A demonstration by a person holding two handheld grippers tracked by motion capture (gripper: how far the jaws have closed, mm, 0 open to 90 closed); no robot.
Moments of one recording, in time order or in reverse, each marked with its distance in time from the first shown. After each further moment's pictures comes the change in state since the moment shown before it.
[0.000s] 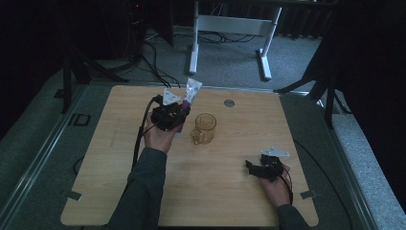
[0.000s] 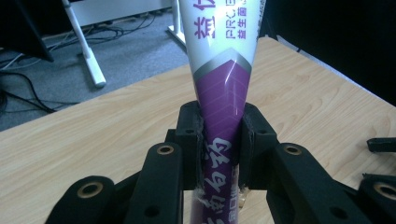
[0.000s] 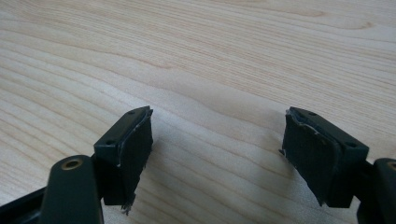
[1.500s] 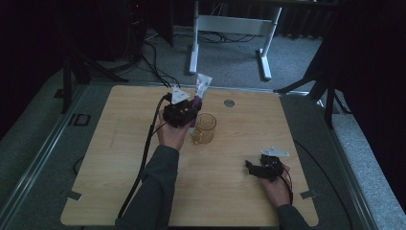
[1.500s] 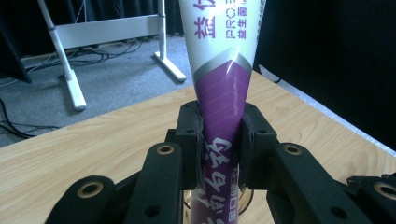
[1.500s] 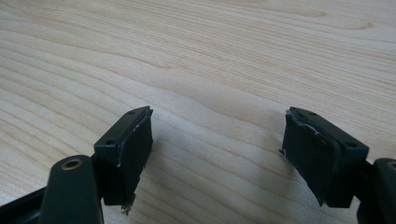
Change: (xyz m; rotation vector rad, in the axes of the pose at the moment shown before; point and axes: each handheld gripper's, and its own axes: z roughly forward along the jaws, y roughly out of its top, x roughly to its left) left arm -0.014 0.007 0.026 -0.112 -0.054 -0.045; right arm 0.000 0.000 0.000 0.000 0.002 -0.003
